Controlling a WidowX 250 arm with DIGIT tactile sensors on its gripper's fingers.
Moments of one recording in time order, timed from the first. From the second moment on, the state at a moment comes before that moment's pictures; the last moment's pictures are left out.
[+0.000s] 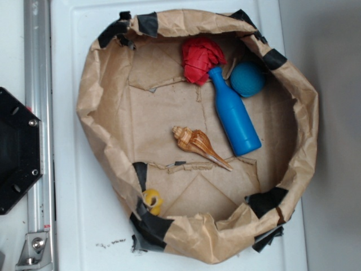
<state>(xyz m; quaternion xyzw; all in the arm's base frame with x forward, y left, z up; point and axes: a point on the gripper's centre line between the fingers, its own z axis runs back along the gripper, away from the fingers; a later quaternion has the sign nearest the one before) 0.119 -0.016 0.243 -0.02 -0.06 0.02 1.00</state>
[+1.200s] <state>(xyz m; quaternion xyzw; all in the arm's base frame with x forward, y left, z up) 0.245 0.025 0.108 0.00 -0.04 -0.05 1.00</state>
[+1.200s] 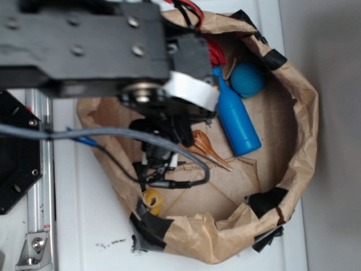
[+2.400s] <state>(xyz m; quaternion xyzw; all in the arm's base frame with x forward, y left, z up) 0.262 -0.006 0.059 0.04 0.00 -0.05 1.00</state>
